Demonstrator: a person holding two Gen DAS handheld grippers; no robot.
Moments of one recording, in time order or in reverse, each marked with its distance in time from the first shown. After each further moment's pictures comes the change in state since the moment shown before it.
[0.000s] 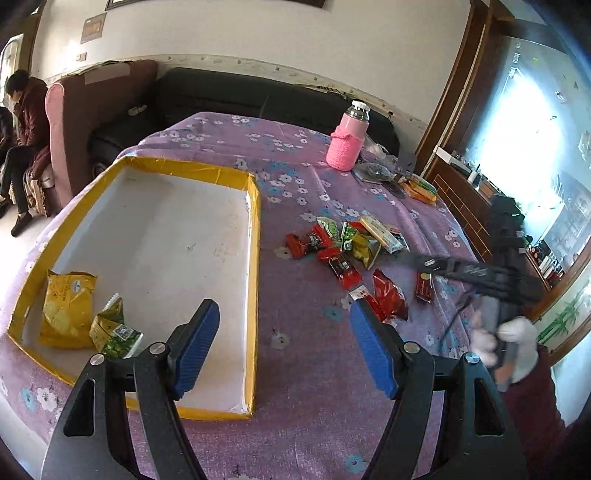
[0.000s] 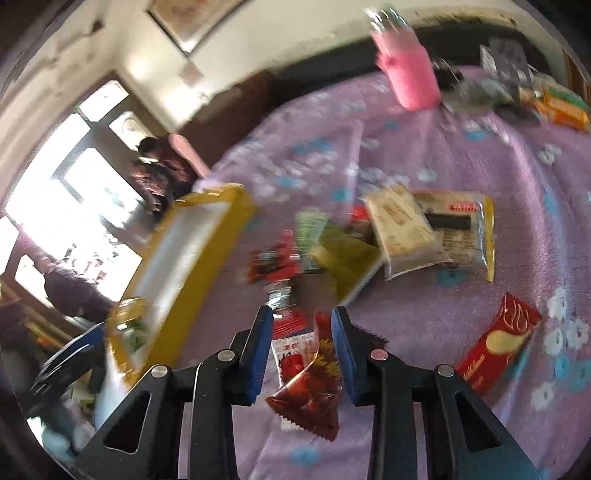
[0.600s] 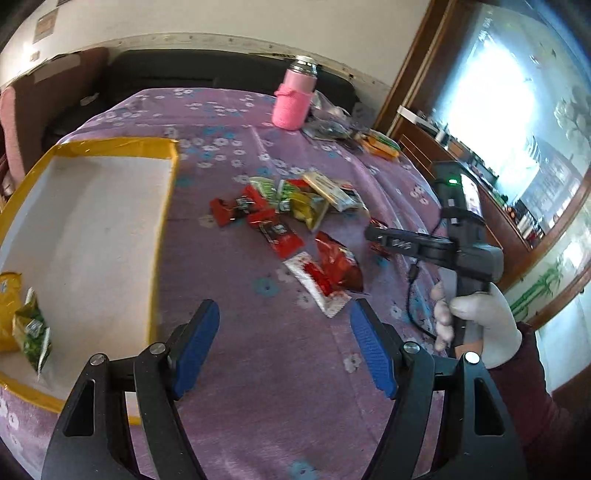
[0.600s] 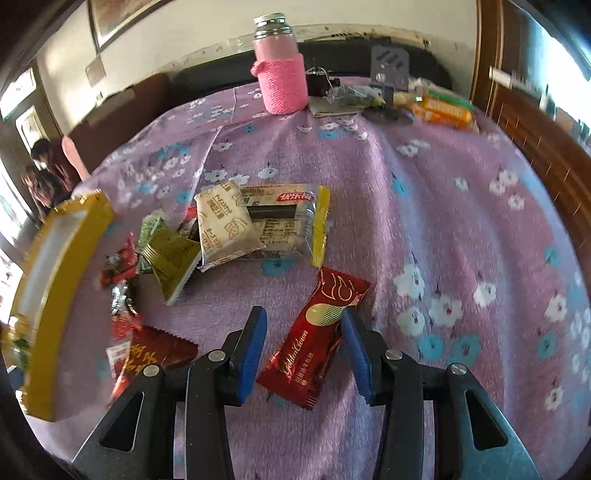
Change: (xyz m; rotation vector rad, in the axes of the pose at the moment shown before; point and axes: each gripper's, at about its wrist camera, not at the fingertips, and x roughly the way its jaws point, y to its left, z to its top) left arm 0.039 -0.059 -0.012 0.108 0.127 -0.120; right arm 0.006 -0.040 -0.011 0.048 -0.018 -0.550
